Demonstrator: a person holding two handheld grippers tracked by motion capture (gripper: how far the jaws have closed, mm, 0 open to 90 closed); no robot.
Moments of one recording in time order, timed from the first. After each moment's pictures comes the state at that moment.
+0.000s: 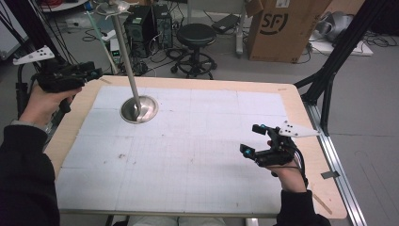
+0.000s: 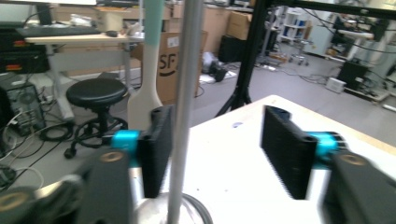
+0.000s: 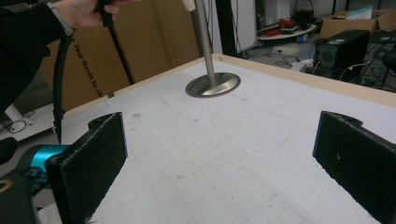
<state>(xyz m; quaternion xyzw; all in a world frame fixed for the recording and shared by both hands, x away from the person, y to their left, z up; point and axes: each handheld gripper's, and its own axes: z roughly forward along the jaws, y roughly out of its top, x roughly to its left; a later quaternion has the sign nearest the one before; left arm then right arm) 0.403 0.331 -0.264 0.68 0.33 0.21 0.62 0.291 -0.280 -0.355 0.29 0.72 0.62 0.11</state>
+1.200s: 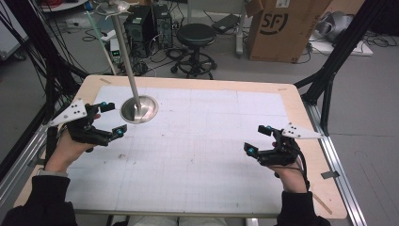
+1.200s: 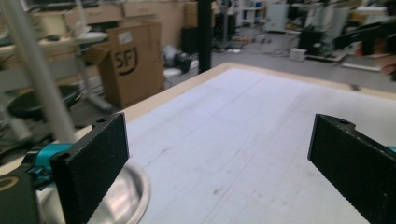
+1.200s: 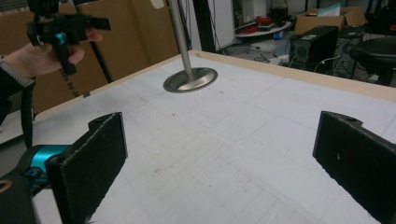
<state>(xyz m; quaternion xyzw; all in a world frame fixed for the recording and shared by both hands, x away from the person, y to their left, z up) 0.330 0.276 -0.354 0.72 0.24 0.21 0.61 0.292 -0.292 -0.364 0.33 0.71 0.60 0.13</state>
